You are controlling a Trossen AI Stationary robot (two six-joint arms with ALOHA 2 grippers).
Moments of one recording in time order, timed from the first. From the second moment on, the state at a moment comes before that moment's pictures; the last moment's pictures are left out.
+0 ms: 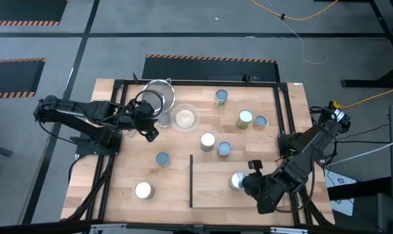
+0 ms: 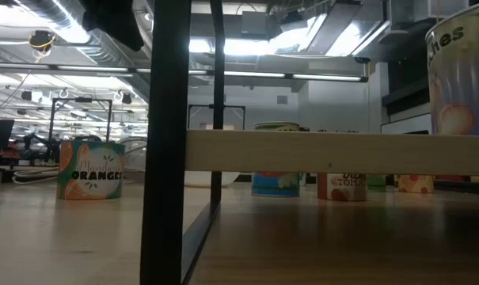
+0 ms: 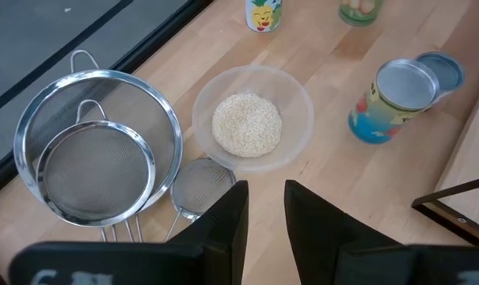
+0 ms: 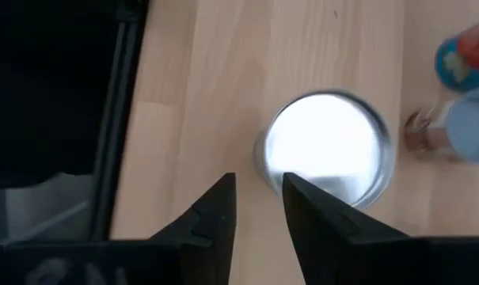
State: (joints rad) left arm -0.14 1.06 1.11 -0.98 -0.53 -0.65; right arm 0.80 1.53 1.34 -1.00 0.24 0.61
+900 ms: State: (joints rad) left arm -0.14 1.06 1.11 -0.98 -0.53 -0.65; right arm 0.78 1.62 1.34 -1.02 0.23 0.41
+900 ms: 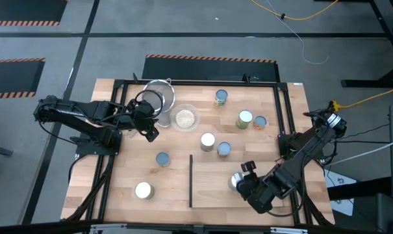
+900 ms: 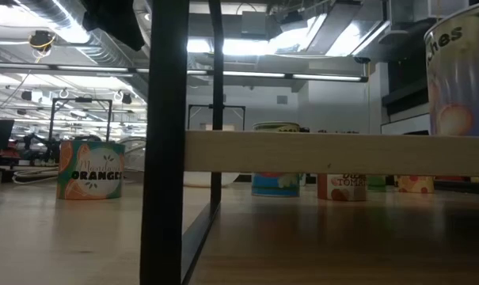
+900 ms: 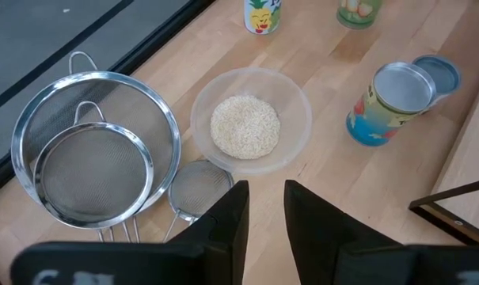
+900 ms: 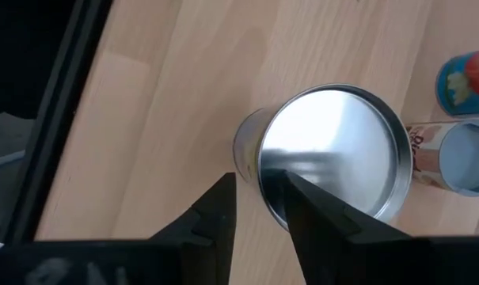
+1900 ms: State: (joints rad) left arm -0.14 1.06 1.11 -0.98 -0.53 -0.65; right arm 0.88 1.60 1.45 -1.19 0.21 0.88
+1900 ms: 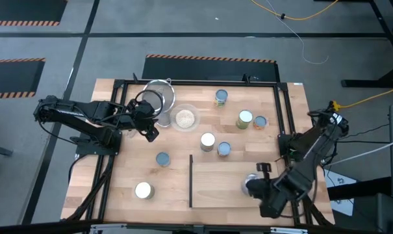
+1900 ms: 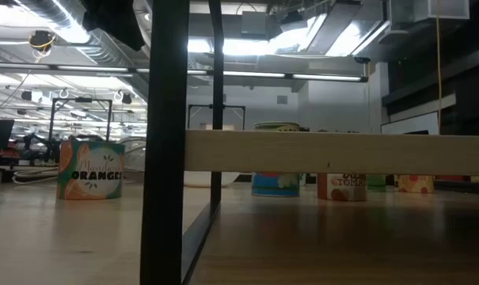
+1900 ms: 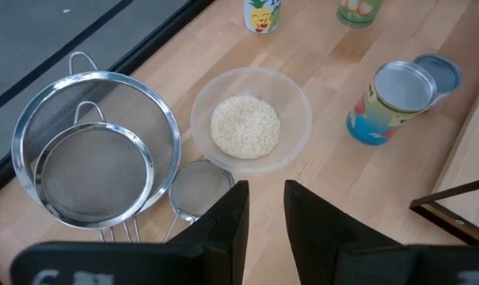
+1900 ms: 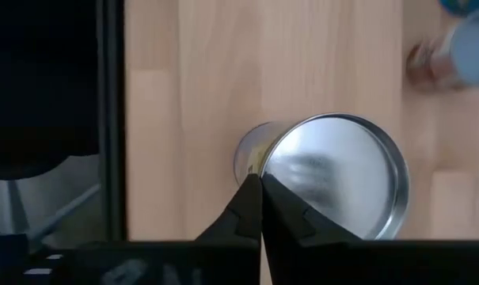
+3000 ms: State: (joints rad) left arm -0.14 1.06 1.11 -0.98 -0.53 -0.65; right arm 1.07 1.60 1.37 -1.26 0.18 1.36
